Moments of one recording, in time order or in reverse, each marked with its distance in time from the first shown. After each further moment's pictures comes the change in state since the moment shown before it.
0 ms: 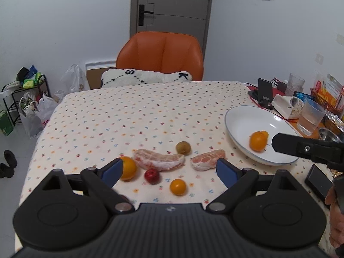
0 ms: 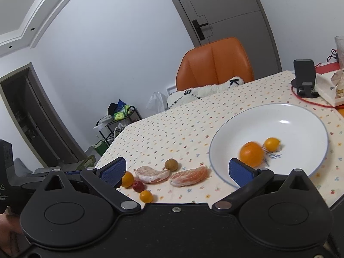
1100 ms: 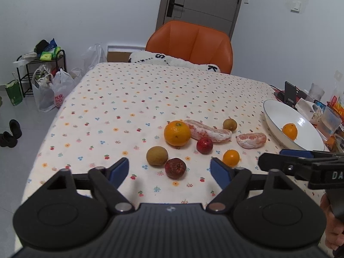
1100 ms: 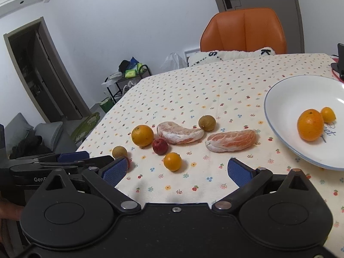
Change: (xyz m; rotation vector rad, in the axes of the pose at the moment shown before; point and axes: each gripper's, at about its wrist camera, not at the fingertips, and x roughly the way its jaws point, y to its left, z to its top) left arm 0.007 0.076 -0.048 -0.144 0.025 0.019; right arm 0.061 0.058 -0.037 -0.141 0.203 0.028
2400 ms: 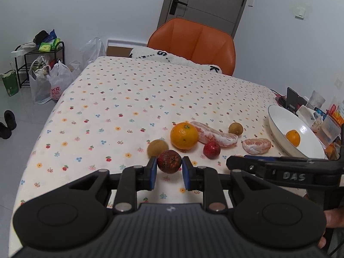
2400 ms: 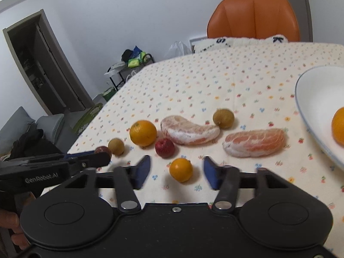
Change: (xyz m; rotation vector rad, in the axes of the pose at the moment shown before) left arm 0.012 0.017 0.005 -0.051 0.007 -0.027; right arm 0.049 0.002 0.006 -0.001 0.072 0.030
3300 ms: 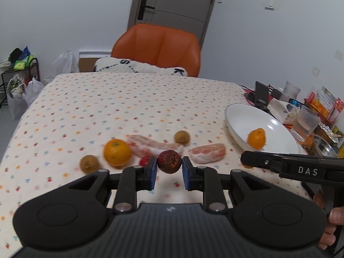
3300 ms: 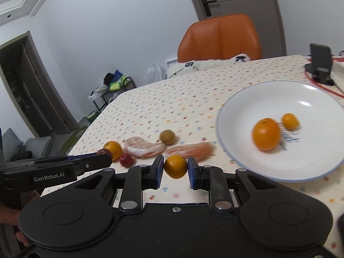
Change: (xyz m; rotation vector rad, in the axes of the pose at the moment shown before) left arm 0.008 -0.080 0.010 0.113 -0.023 -0.101; right arm -0.086 -0.048 -0.006 0.063 -0.140 -0.098
